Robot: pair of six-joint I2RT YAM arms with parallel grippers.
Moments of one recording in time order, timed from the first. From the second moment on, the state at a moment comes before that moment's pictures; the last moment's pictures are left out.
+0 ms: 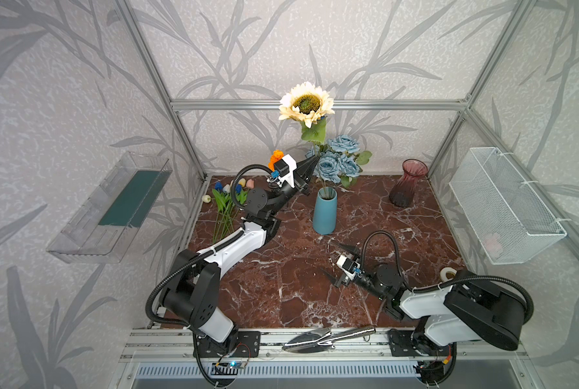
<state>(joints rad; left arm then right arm) -0.48 1.58 1.10 1.14 0.40 -0.10 0.88 1.42 0.17 1.28 -0.07 -0.33</state>
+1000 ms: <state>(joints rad) -0.51 1.63 0.86 1.06 0.34 -0.10 0.88 1.47 0.22 1.26 0.03 -0.29</state>
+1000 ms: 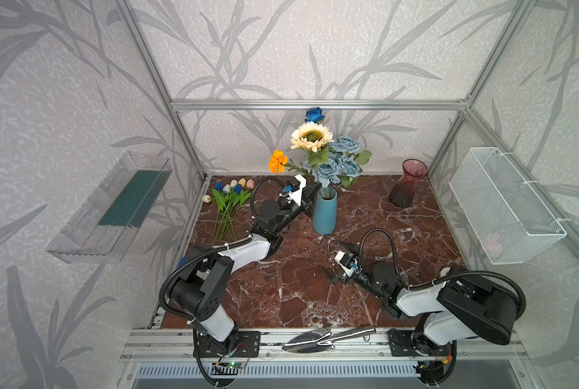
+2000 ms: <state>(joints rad) -0.50 1.13 0.50 0.71 0.19 0.02 0.59 1.71 0.64 1.01 -0.07 -0.07</state>
